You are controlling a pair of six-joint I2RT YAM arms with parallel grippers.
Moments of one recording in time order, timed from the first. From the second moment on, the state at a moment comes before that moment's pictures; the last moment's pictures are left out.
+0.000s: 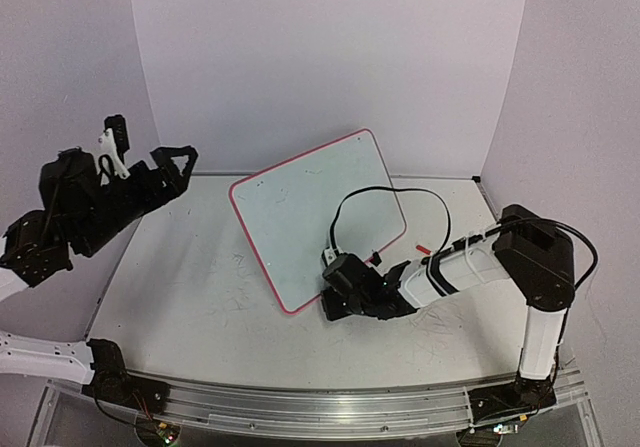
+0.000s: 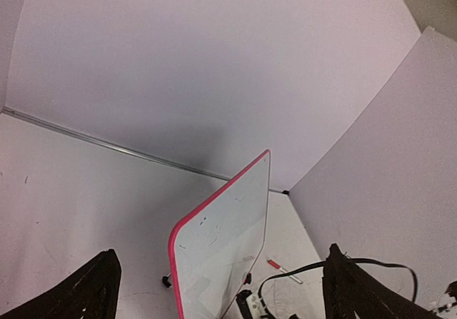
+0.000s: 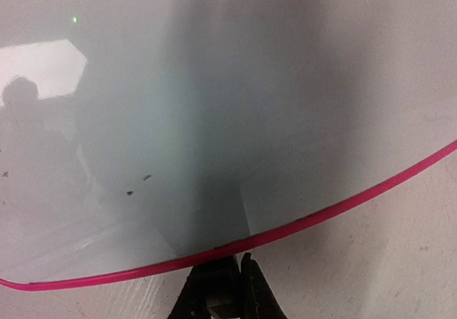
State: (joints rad) left arm -1.01 0.78 0.99 -0.31 -0.61 -0.65; right arm 1.06 1.96 1.05 0.02 0.32 0.54
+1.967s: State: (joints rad) left arm -1.01 0.94 0.76 -0.41 -0.44 -0.83; right arm 0.18 1.52 0.91 0.00 0.00 0.03
